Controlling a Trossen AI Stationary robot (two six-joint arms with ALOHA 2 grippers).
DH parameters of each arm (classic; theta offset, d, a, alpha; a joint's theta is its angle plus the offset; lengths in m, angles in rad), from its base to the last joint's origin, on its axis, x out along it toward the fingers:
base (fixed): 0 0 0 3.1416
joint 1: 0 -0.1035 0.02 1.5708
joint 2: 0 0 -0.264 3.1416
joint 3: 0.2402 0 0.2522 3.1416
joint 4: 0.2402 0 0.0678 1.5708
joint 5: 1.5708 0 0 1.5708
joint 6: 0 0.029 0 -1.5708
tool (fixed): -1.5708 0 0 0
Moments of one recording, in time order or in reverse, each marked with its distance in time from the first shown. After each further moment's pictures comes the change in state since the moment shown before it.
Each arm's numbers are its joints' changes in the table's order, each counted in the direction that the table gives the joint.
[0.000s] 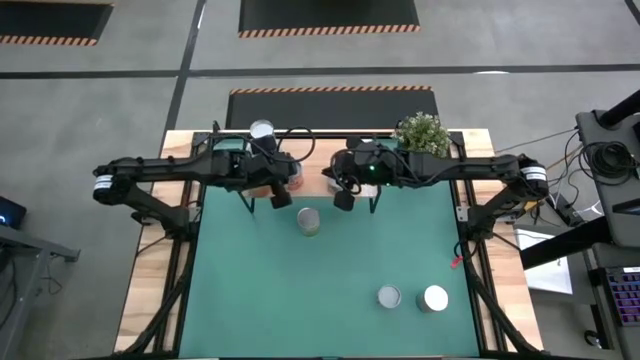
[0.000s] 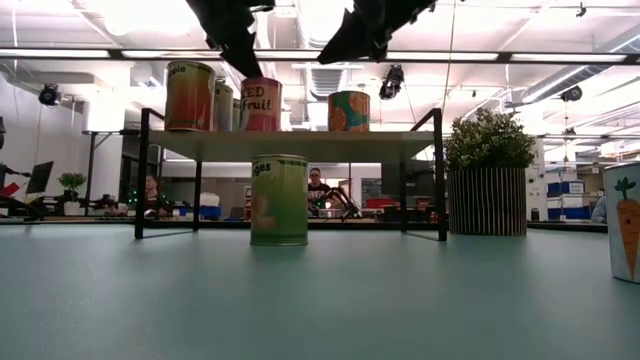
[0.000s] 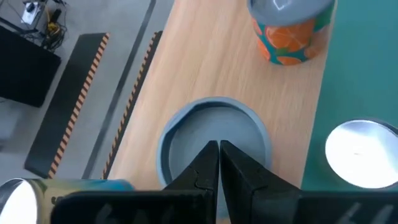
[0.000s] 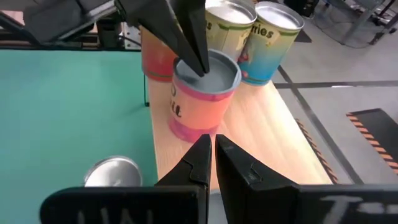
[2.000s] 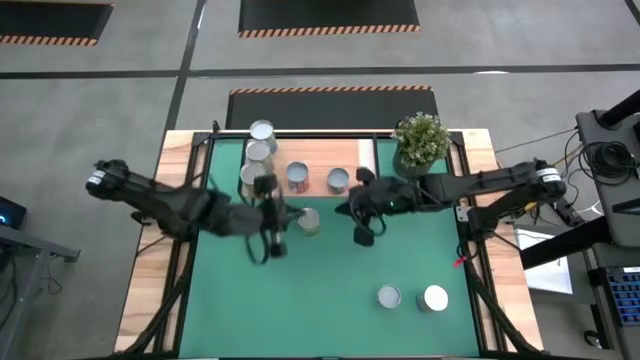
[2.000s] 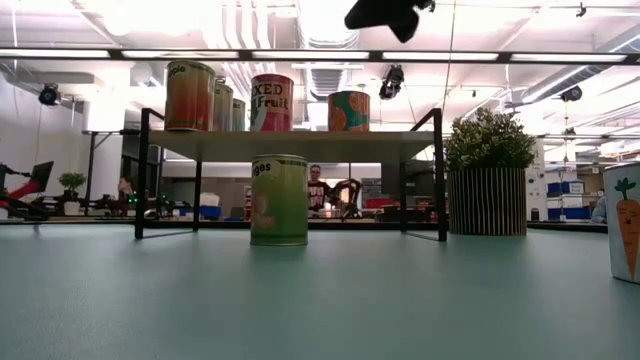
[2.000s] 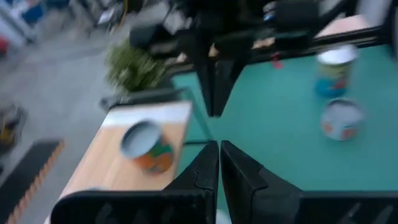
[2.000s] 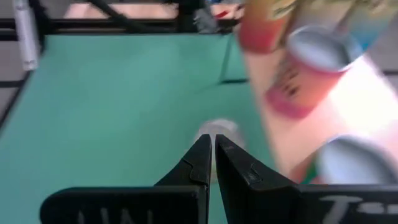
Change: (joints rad) left arm 0.452 -0.071 -0.006 -0.295 0.143 -0.091; right arm -0.233 -0.117 -0.079 0.118 0.000 0.179
